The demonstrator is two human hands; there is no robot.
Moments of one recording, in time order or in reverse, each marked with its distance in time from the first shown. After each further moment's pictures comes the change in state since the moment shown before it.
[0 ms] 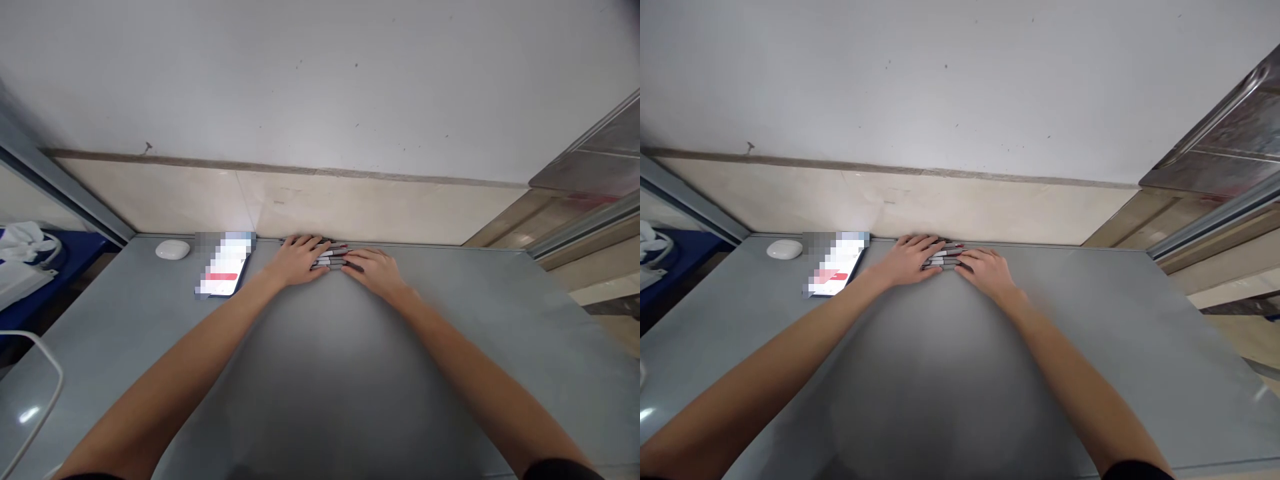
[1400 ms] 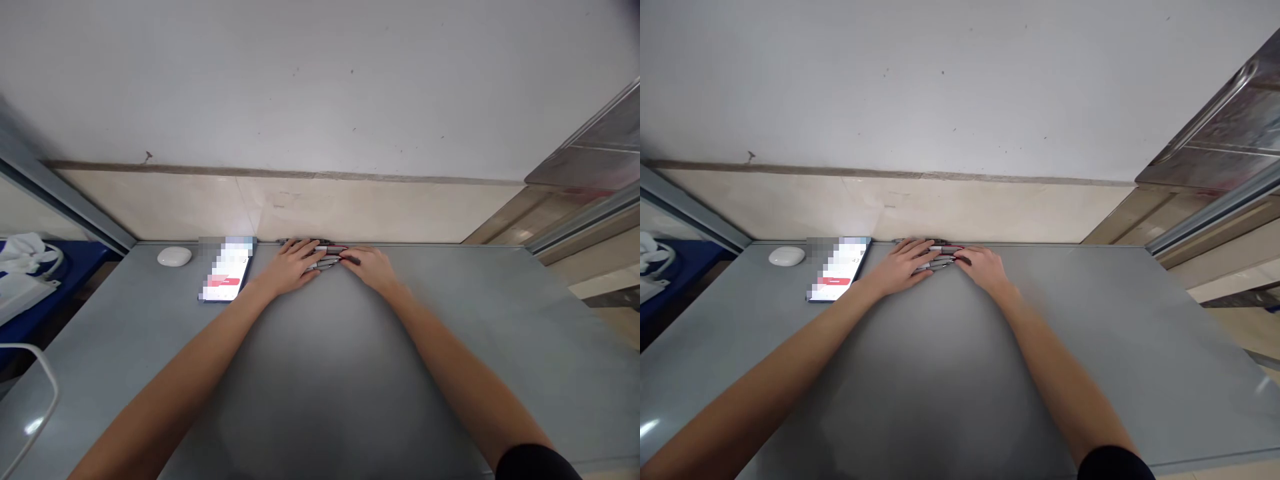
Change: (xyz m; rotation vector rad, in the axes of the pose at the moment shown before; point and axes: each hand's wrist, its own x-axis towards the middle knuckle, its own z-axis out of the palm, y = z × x) left_hand -0.021 -0.014 0.003 0.002 0.061 0.093; right_hand 0.018 -0.003 0.006 0.216 -0.010 0.178
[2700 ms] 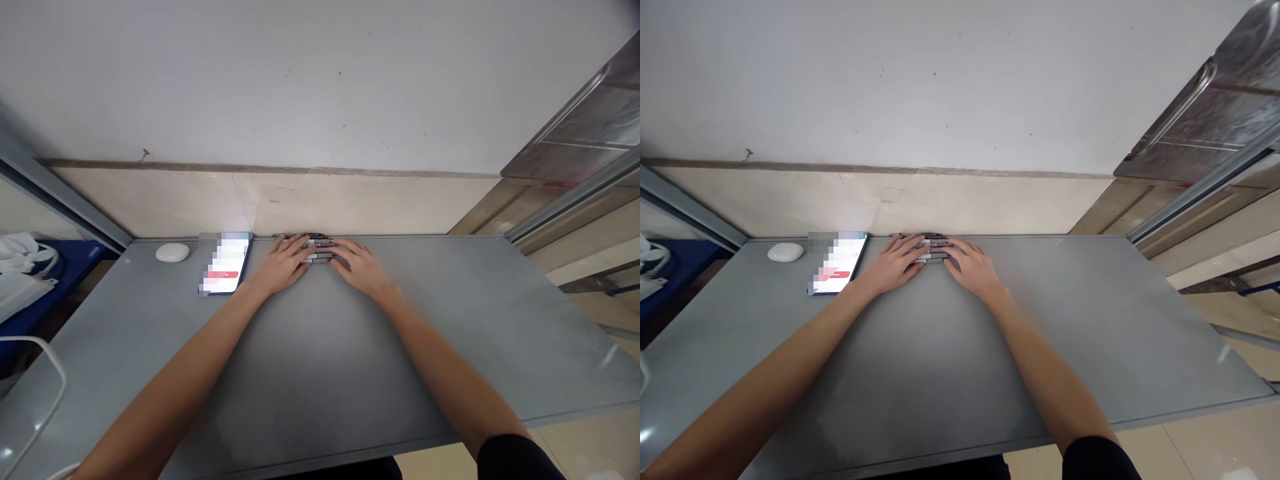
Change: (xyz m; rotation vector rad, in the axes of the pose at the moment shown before) left_hand -0.015 0.005 0.001 -0.030 0.133 -0.023; right_hand -0.025 -0.029 -0.003 -0.077 0.070 -0.096
